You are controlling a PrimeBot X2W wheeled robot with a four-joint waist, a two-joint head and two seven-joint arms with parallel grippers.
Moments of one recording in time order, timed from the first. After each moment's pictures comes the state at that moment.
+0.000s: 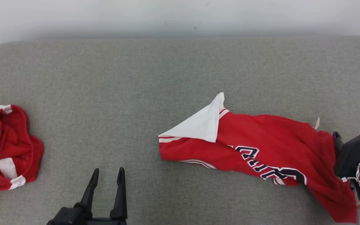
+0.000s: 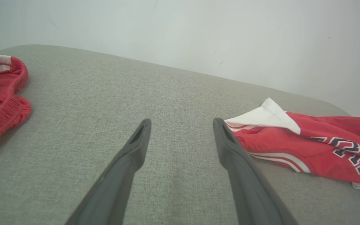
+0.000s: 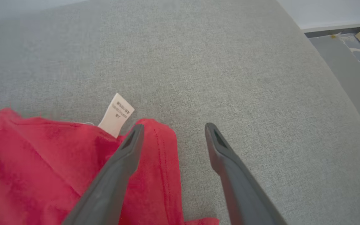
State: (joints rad) left arm -0.02 0.05 -0.15 0.12 -0.31 -0.07 -0.26; right arm -0.30 -0.16 -0.41 0.09 0.04 0.13 0.67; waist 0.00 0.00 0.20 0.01
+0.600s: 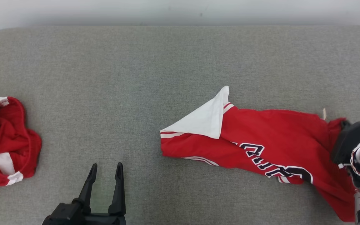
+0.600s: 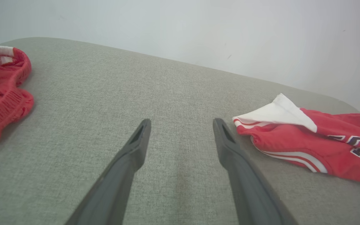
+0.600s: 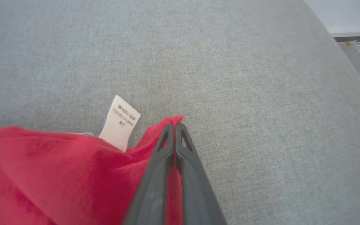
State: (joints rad) left arm -0.04 0.05 -0.14 0.12 -0.30 -0.08 -0.26; right arm -0.42 -0.23 -0.35 0.32 0.04 0.13 0.55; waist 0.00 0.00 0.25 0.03
